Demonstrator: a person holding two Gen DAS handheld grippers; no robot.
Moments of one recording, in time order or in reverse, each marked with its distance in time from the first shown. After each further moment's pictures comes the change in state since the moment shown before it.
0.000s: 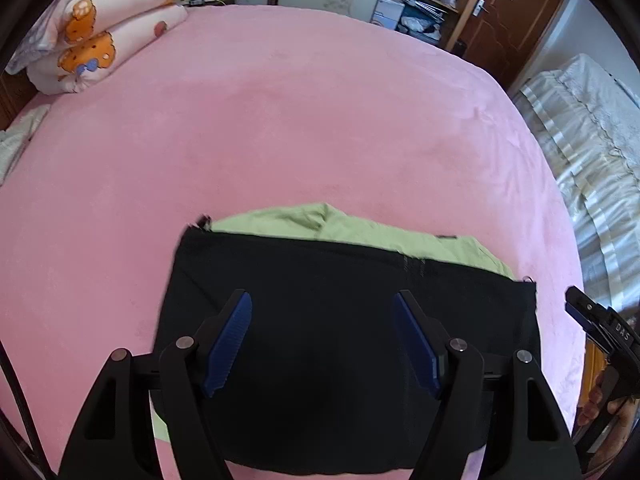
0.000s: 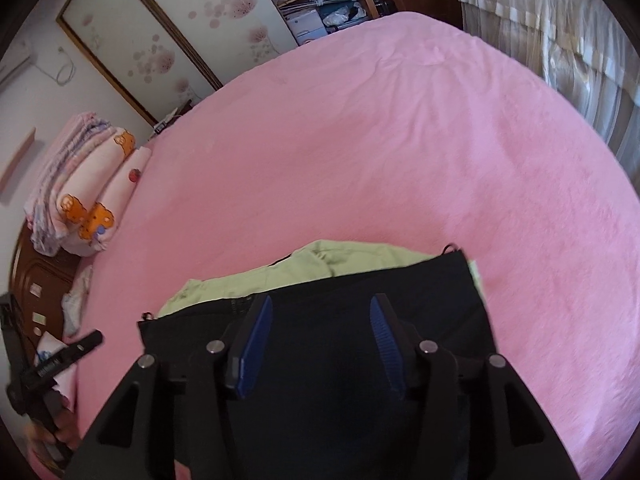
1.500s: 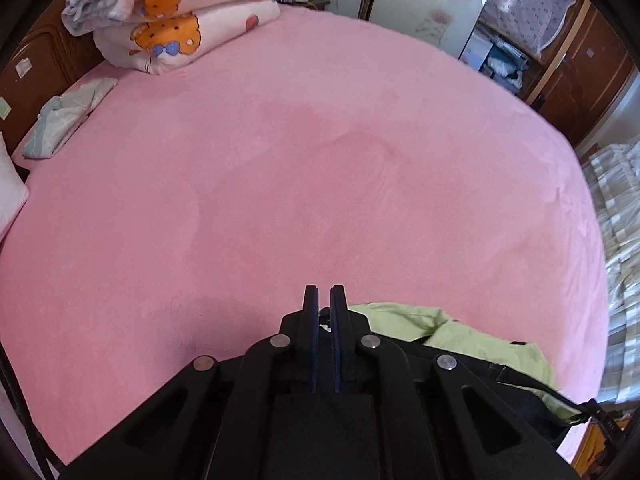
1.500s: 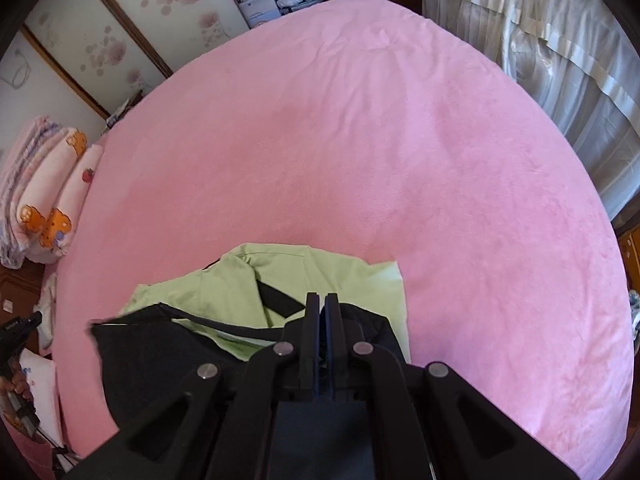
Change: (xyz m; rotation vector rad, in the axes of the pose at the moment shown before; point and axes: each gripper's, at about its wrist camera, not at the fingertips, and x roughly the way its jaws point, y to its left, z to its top) left arm 0.017 0.129 0.097 -0.225 -0.026 0.185; right arm 0.008 -0.052 0.036 0.014 0.102 -0.180
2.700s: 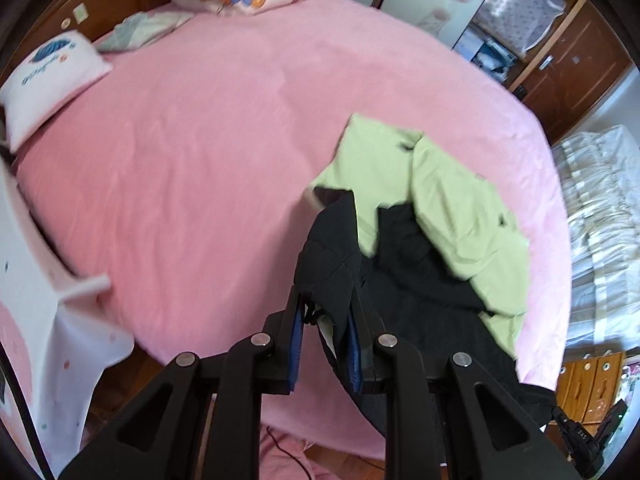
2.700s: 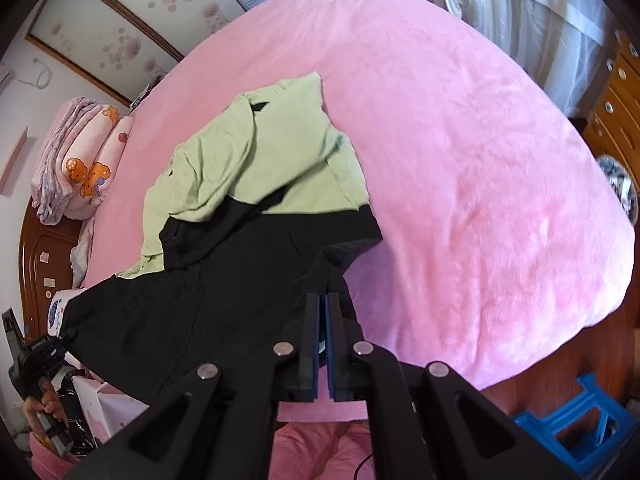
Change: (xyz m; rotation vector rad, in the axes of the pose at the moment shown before) left arm -0.234 0.095 -0.324 -0.083 0.028 -0.094; right arm -0.192 -0.110 -0.315 0.089 0.063 0.126
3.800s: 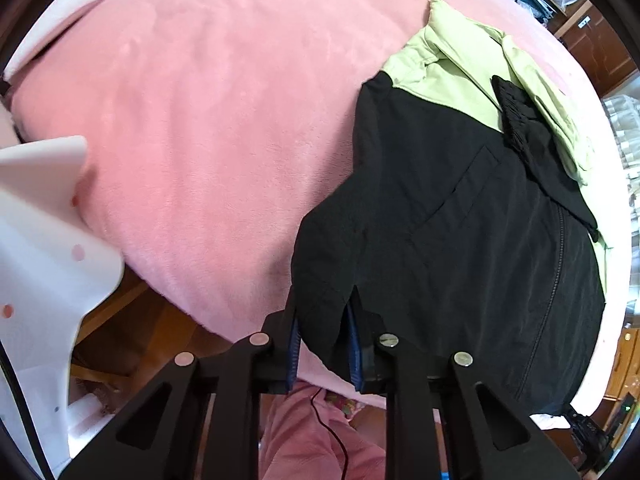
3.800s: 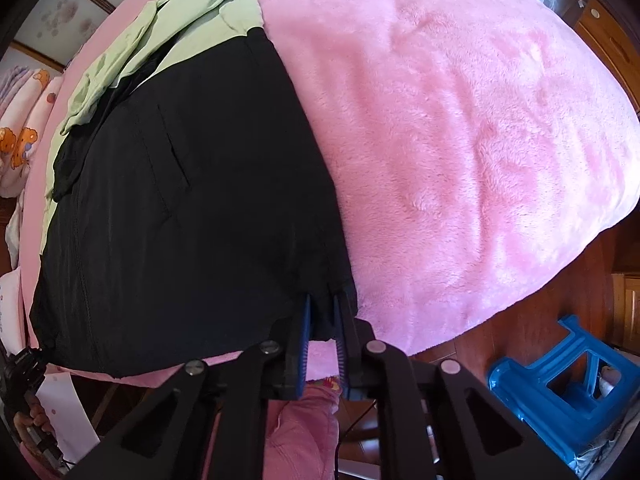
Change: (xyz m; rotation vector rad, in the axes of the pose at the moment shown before) left arm 0.140 0.110 -0.122 -0.003 0.214 0.124; right arm 0.117 -0.056 -0.114 0.071 0.196 -0.208
